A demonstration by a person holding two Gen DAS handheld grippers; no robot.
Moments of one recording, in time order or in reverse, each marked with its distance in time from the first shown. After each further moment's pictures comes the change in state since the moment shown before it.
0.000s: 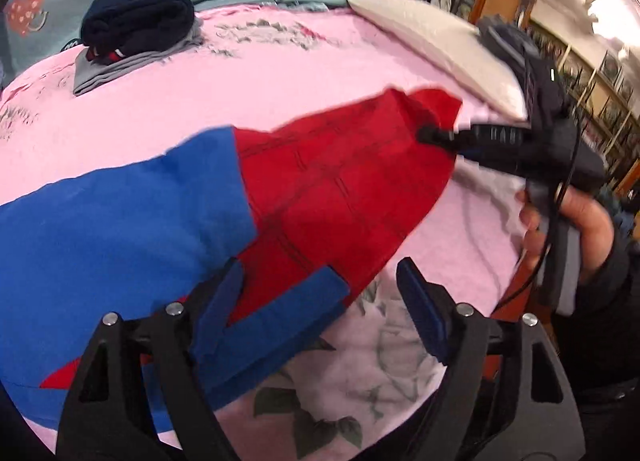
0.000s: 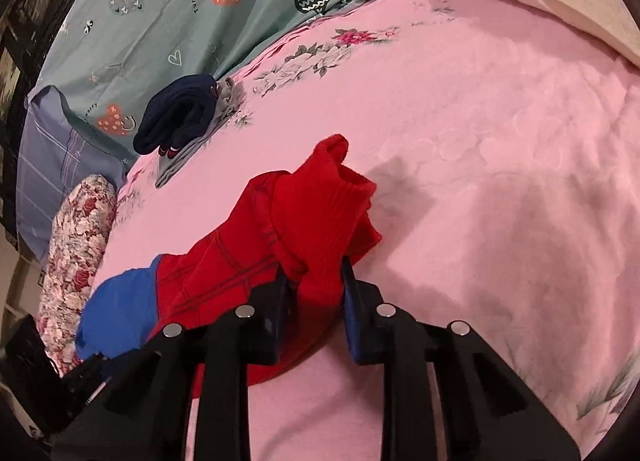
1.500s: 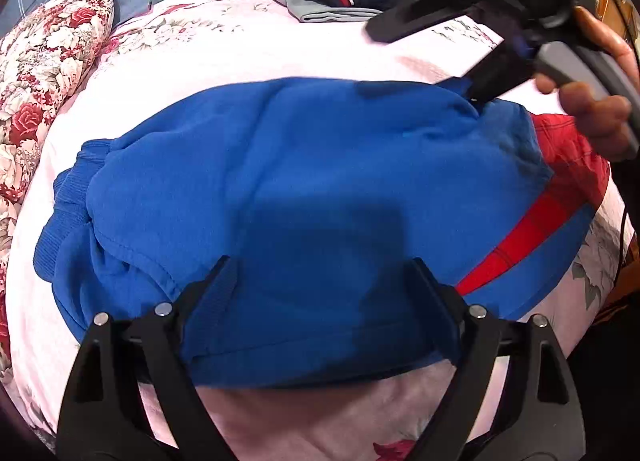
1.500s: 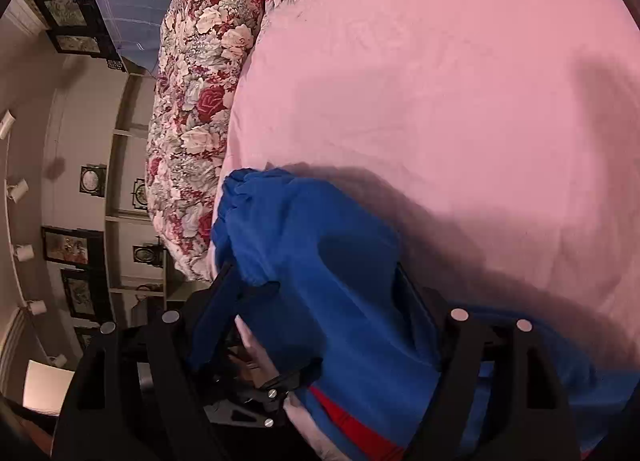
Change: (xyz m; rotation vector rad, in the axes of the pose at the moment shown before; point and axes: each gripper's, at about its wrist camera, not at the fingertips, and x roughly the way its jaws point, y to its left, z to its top) left arm -0.069 0.180 -0.061 -0.203 0.076 0.360; right arm 0.217 0.304 -0.007 -0.220 0.904 0.552
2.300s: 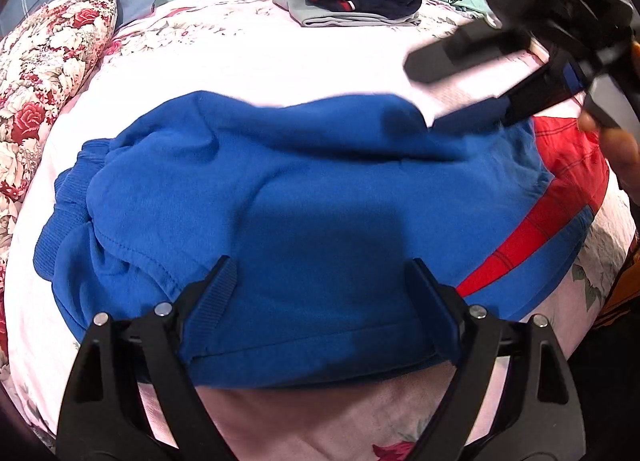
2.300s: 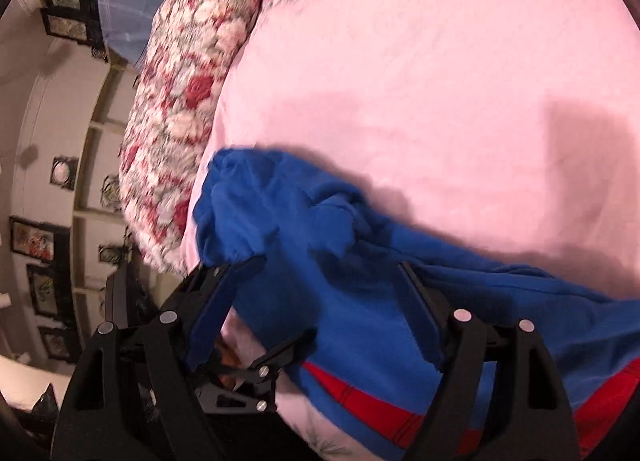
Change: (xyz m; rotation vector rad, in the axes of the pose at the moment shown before) left arm -0.001 -0.003 -0.001 -0.009 -0.022 0.004; right arm -0.008 0.026 -0.039 -0.065 -0.108 -0.165
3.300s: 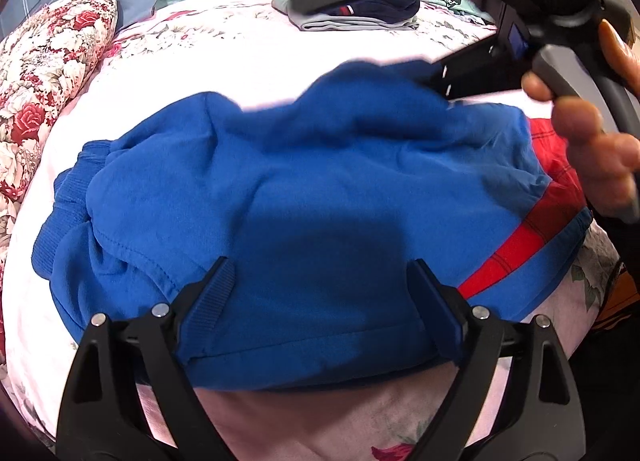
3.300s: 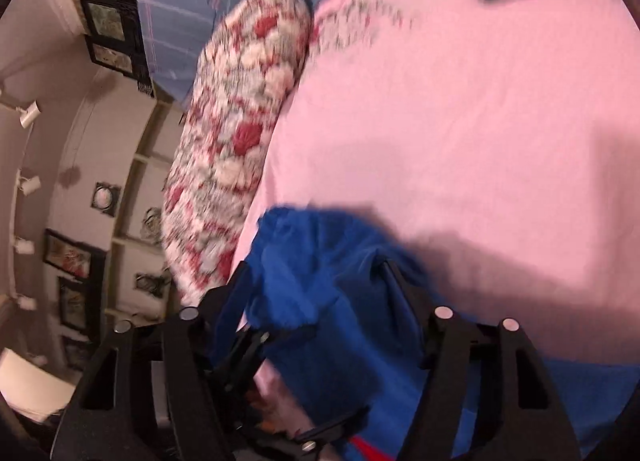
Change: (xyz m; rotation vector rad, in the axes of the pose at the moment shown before) left arm 0.002 -0.001 -0.003 0.000 -0.020 -0.003; right arm 0.018 0.023 0.019 -0.044 -0.190 0.153
